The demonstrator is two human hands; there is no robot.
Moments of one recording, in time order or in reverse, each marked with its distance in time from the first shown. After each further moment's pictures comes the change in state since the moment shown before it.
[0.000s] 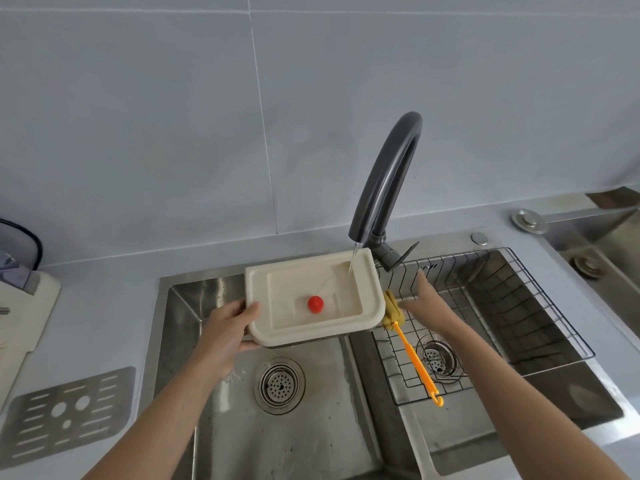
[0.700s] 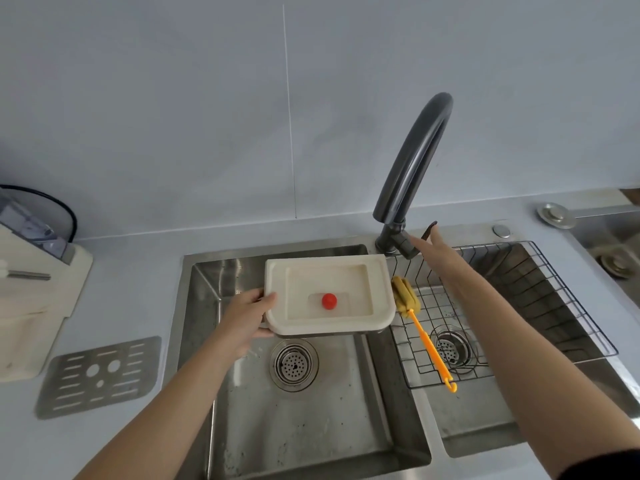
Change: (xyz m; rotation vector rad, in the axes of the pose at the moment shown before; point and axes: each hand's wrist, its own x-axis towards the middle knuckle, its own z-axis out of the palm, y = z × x) left_hand -0.006 -0.008 -0.009 0.129 -0.007 -0.092; right_hand 0.005 -0.057 -0.018 0.290 0.017 -0.028
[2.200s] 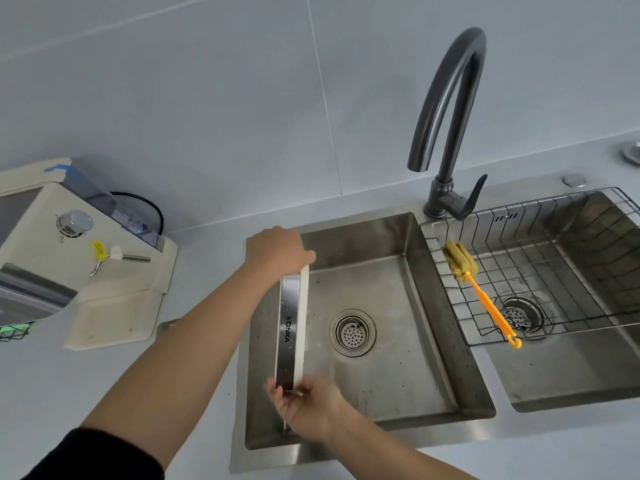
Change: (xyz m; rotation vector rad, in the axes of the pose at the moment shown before) left_hand -0.013 0.063 -0.020 1.543 0.227 0.278; right_hand -0.210 0.044 0.246 1.452 -0.653 1.124
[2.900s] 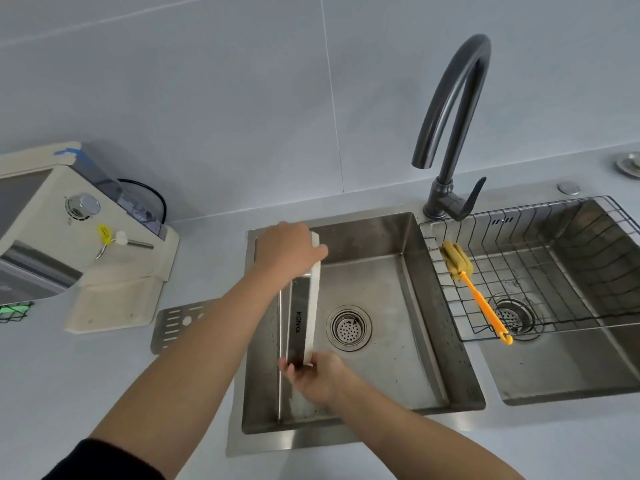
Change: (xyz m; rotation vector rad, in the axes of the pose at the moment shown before) left_hand -0.021 0.004 0.007 -0.174 0.169 0.077; right_hand 0.028 -0.028 -0.007 -0.242 0.196 -0.105
